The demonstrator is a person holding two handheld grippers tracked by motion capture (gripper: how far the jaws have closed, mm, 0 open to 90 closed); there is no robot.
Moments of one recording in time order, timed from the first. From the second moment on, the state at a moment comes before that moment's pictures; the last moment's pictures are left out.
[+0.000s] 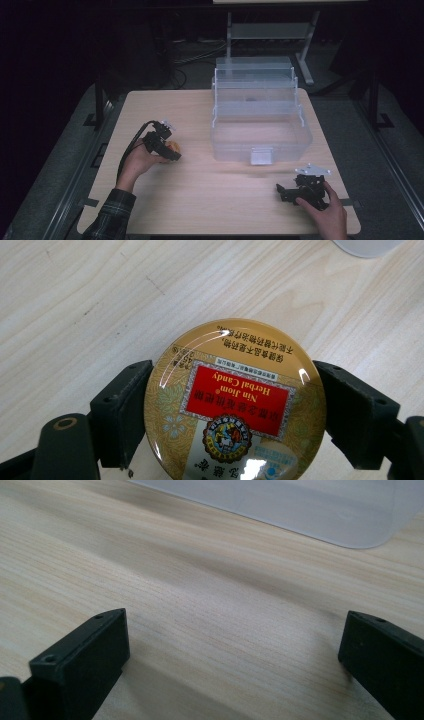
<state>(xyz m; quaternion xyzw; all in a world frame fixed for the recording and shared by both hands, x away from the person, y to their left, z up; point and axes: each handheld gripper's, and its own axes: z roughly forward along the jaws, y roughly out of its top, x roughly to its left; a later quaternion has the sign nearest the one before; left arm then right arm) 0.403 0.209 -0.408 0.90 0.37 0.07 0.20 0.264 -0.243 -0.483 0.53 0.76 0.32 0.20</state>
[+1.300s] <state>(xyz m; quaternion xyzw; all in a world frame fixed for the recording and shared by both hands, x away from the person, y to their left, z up) 0.404 0.186 -0.361 0.91 0.34 0.07 0.23 0.264 -0.243 -0.483 0.53 0.76 0.32 0.20</state>
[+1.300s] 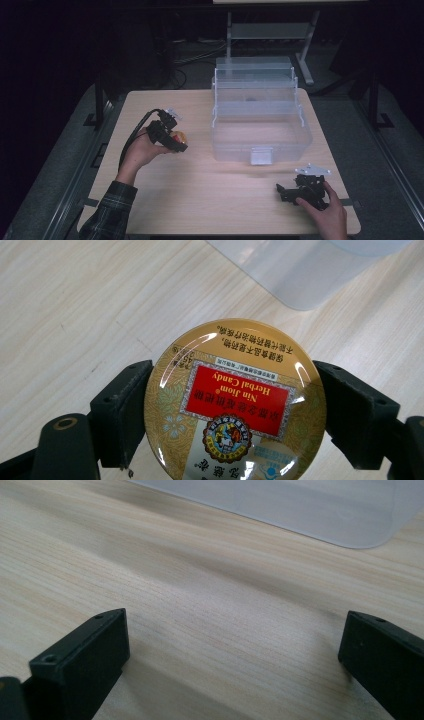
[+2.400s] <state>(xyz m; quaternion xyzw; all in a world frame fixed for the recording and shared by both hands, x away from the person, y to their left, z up) 0.415 0.142 -0.330 0.92 0.29 0.07 0.24 0.264 -0.243 -0.483 0.53 0.76 0.32 0.20</state>
